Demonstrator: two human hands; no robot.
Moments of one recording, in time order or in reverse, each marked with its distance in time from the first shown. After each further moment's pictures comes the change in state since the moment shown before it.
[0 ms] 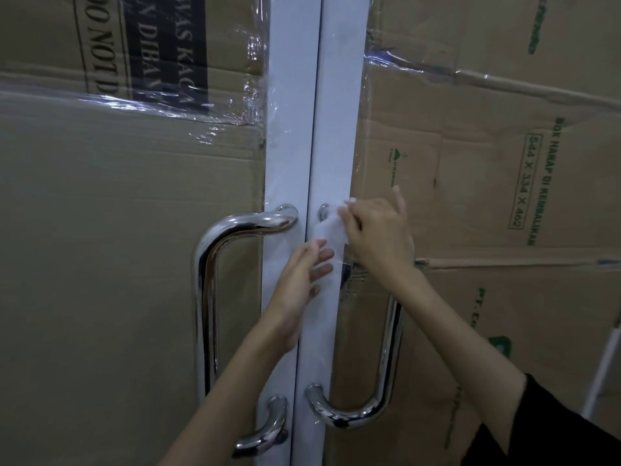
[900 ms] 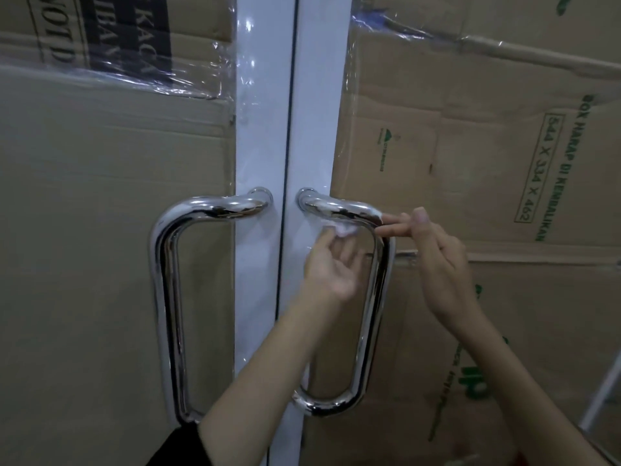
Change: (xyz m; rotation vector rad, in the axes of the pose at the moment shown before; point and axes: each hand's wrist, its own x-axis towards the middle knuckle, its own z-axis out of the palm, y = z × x) left_hand 0.055 -0.007 0.091 -0.909 0.270 -0.302; right_hand -0.048 0.077 -0.048 0.908 -0.080 0.297
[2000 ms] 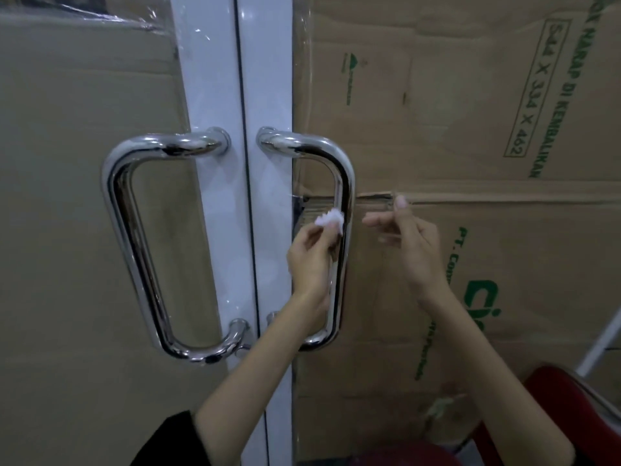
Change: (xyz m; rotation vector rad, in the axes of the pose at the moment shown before) left_hand 0.009 -0.091 -0.069 0.617 0.082 0.479; right_hand -0.044 0.063 -0.033 0.176 0.014 0.292
